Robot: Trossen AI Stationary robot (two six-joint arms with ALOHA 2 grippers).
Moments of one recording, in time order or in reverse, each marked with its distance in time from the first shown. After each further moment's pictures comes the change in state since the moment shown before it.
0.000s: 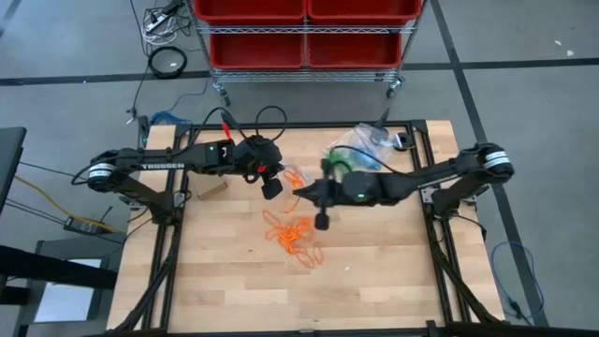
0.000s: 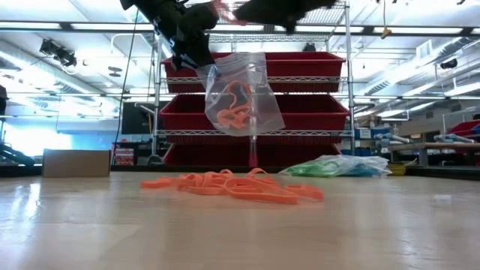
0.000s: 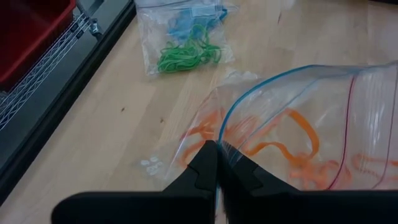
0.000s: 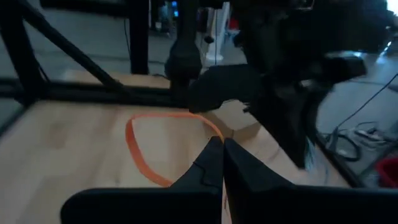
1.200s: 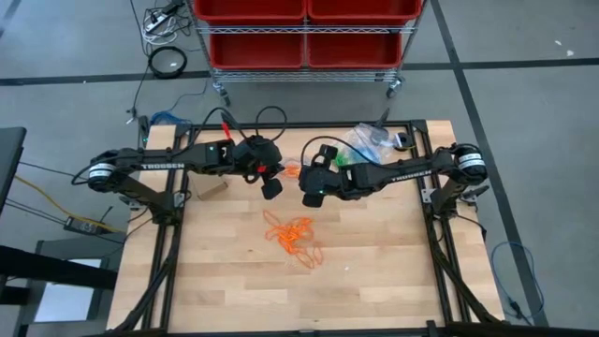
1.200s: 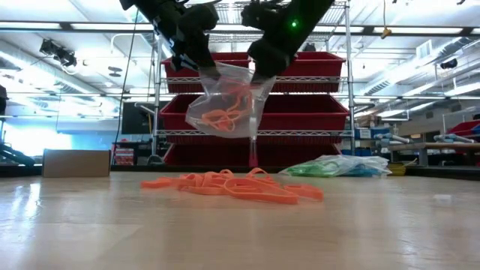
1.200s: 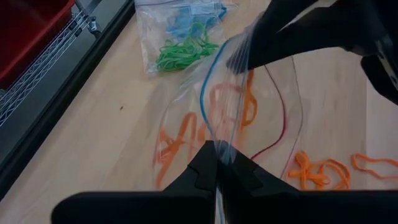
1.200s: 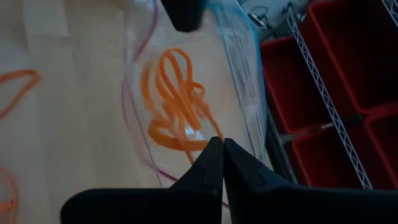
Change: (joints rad) left arm 0.000 0.000 0.000 -0.004 0.005 -0.006; right arm -0.087 0.229 0.318 -0.681 0.402 0.013
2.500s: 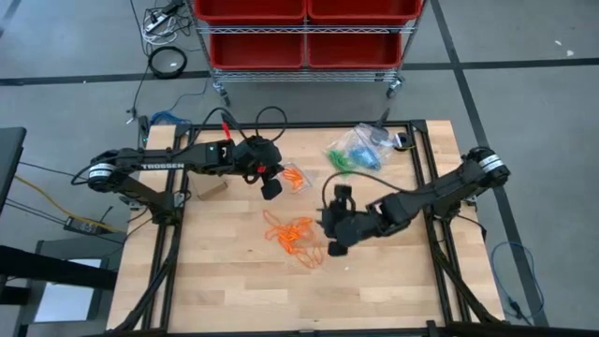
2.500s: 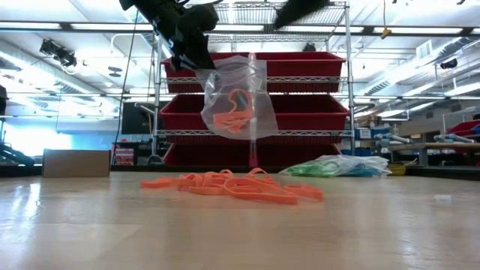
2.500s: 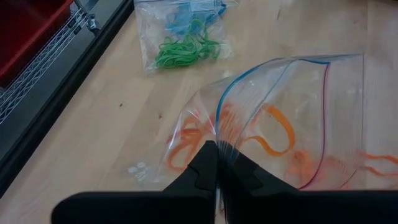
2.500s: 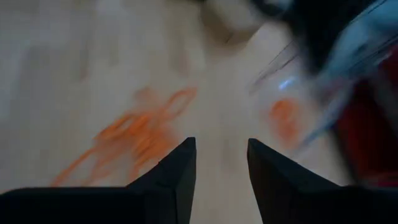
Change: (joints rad) left arm 0.000 0.000 -0.001 -0.008 0.002 0.000; right arm 0.342 -0.149 -0.027 -0.141 -0.087 0.222
